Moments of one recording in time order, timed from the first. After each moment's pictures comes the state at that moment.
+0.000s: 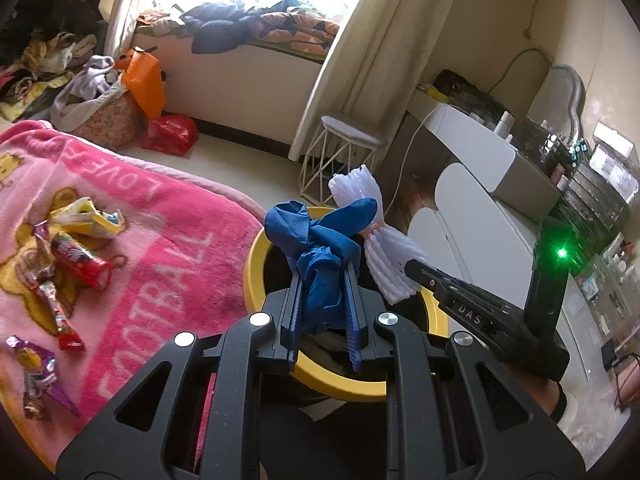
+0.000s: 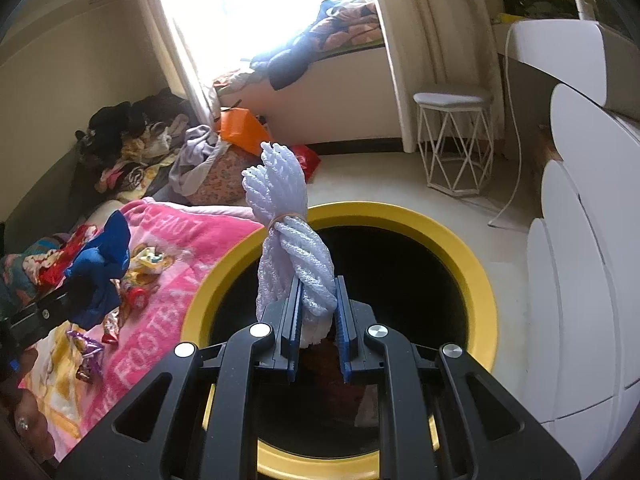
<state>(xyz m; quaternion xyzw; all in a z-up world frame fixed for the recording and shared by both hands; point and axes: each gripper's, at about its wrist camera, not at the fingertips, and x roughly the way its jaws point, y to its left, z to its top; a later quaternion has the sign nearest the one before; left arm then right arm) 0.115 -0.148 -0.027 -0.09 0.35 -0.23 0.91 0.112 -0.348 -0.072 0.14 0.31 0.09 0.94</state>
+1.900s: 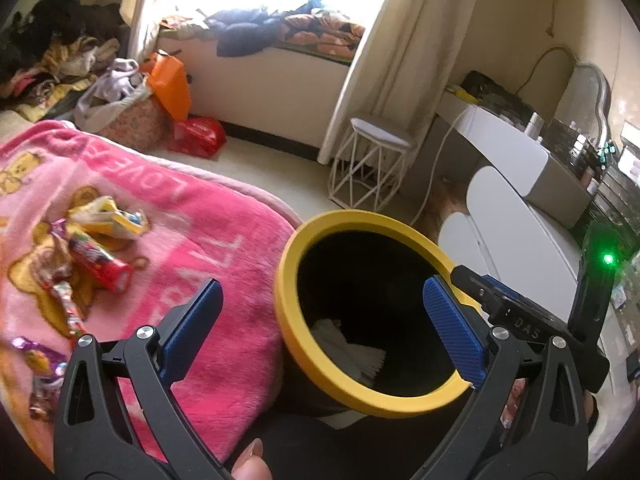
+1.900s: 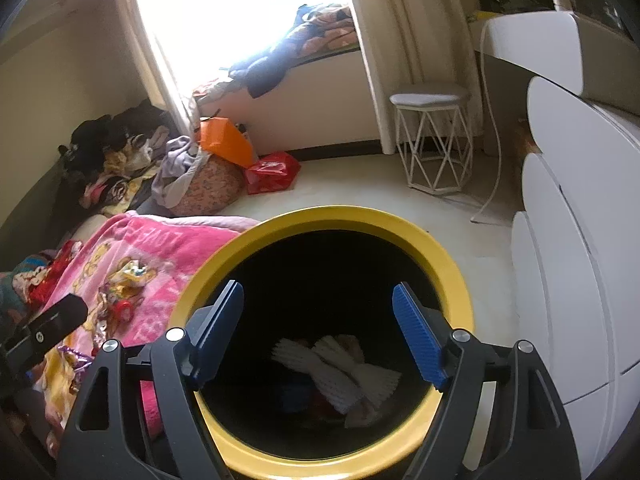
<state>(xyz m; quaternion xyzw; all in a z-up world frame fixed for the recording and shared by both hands) 0.126 -0.141 -0.037 -0.08 0.34 -0.17 0.92 0.108 -0.357 -0.070 0.15 0.31 0.06 0.94</state>
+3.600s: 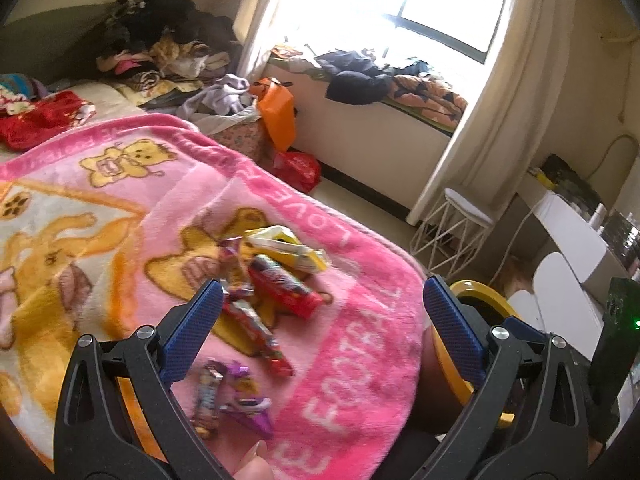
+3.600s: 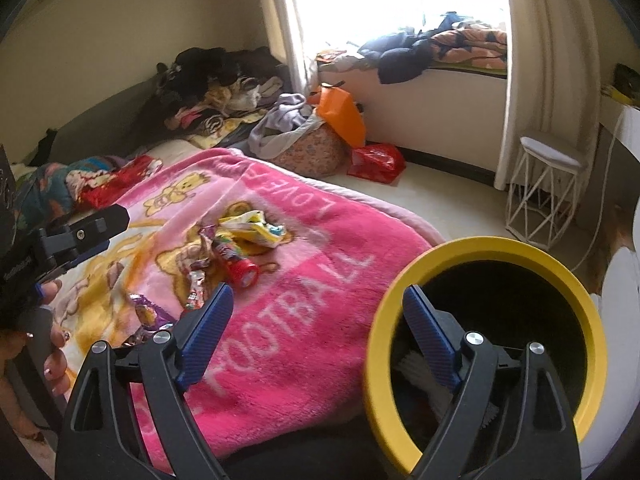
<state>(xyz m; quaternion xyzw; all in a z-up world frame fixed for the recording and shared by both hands) 0.098 0.028 -0.017 -0.15 0.29 -0.01 0.95 0.115 -0.182 -0.037 0.01 0.30 0.23 0.93</state>
